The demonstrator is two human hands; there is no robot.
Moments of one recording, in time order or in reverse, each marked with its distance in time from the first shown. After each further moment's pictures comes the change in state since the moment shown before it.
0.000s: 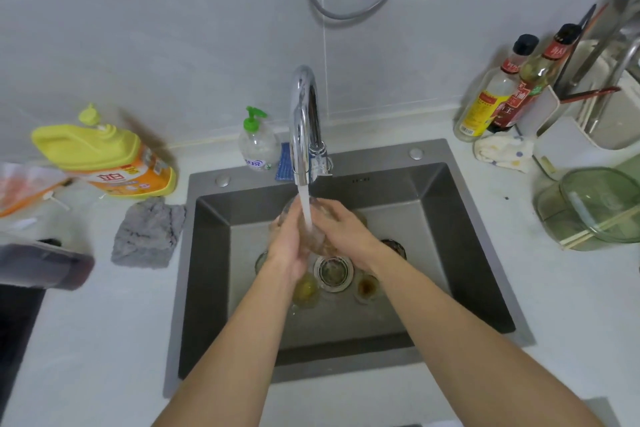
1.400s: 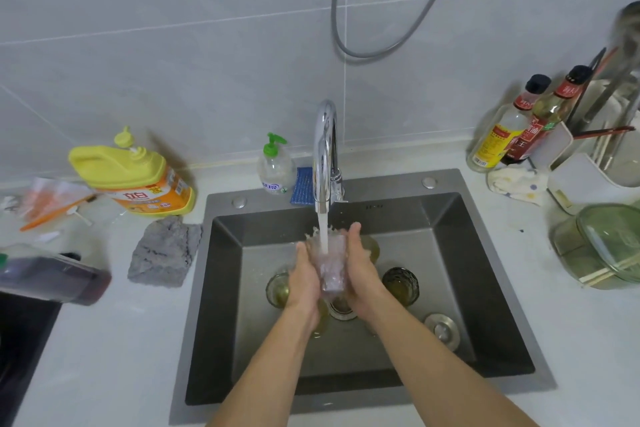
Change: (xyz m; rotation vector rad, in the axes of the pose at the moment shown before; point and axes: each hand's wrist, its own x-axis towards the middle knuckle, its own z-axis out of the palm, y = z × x) left_hand -0.010 -0.025 -0.009 0.072 0.127 -0.076; right_hand -0.004 0.015 0.029 0.378 0.158 0.129
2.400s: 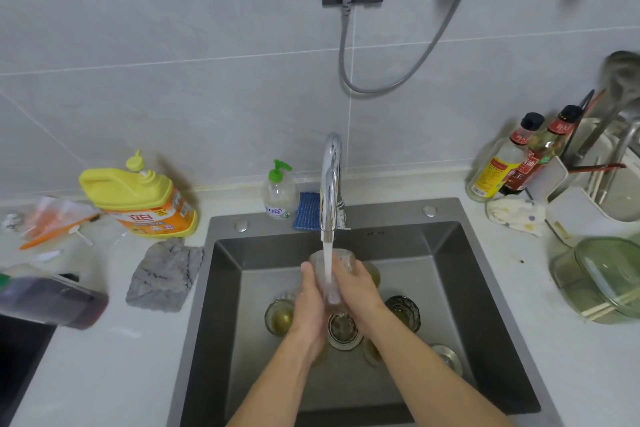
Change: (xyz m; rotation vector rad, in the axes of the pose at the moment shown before) left_hand -0.022 0.015 0.007 0.033 -0.123 0.051; right_hand 0.001 -0.021 0.009 -0.190 0.073 -0.058
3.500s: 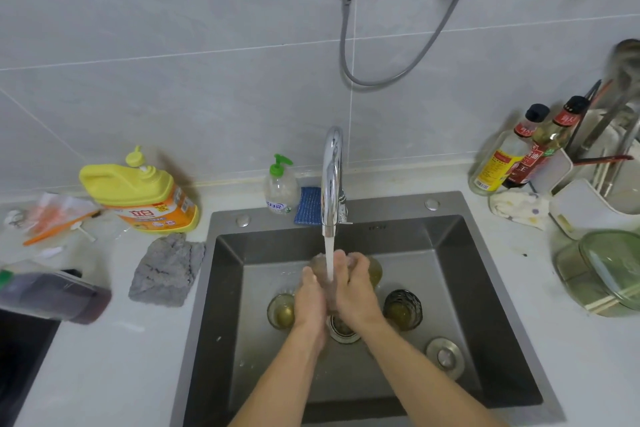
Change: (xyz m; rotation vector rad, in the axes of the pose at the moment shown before) left_hand 0.012 -0.006 -0.002 0.045 0.158 -0.047; right_hand -0.009 0.015 0.007 -0.266 0.113 -0.199
